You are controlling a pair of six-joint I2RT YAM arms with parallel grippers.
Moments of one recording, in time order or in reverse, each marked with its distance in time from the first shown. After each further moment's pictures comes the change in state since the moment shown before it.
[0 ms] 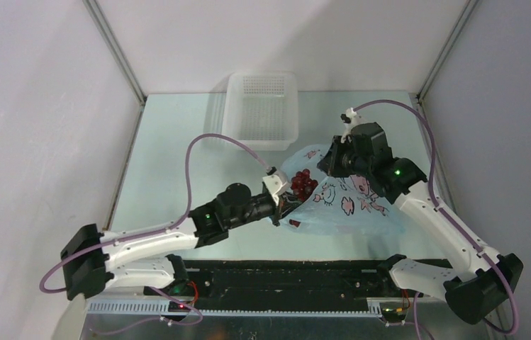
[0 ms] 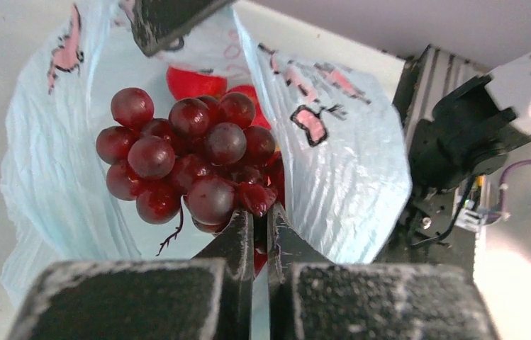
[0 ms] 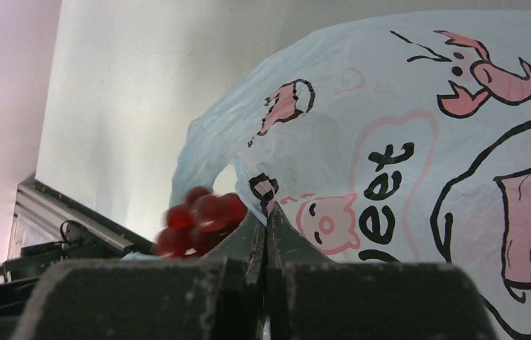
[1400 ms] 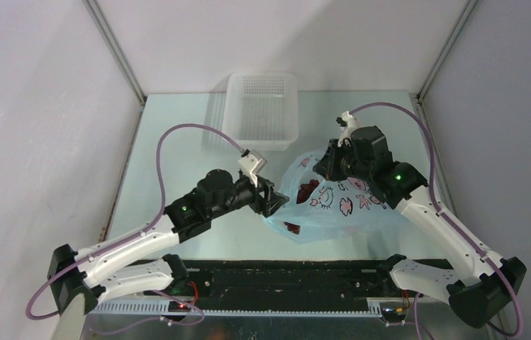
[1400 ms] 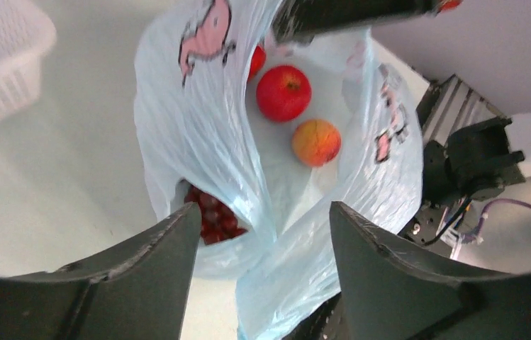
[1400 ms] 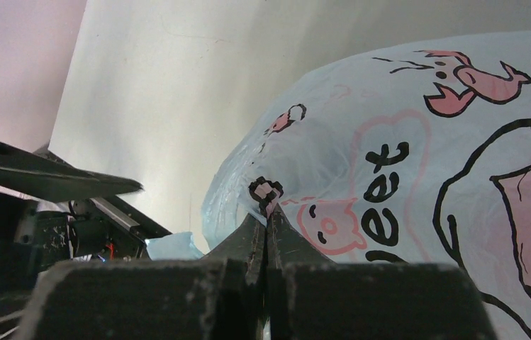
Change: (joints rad) left arm 0.149 -0.125 0.090 -0.317 0.002 -0.146; right arm 0.033 -0.034 -0.030 0.040 -0.063 -0.040
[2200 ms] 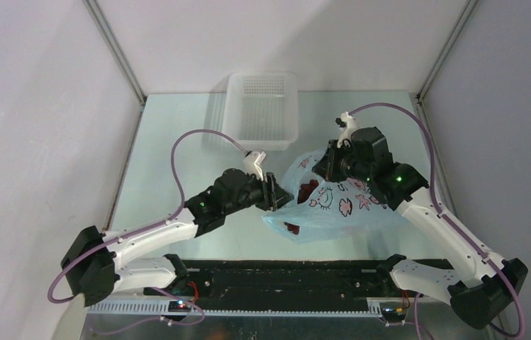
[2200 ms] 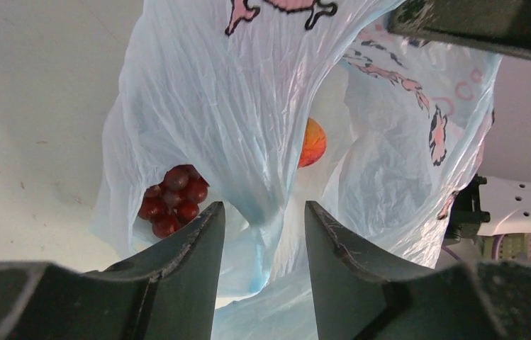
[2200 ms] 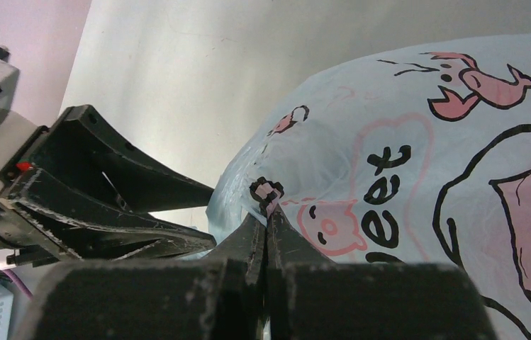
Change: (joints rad) left arm 0.054 0.178 -0.074 0.139 0.024 -0.369; right arm 0.015 -0.008 -0.002 0.004 0.001 -0.008
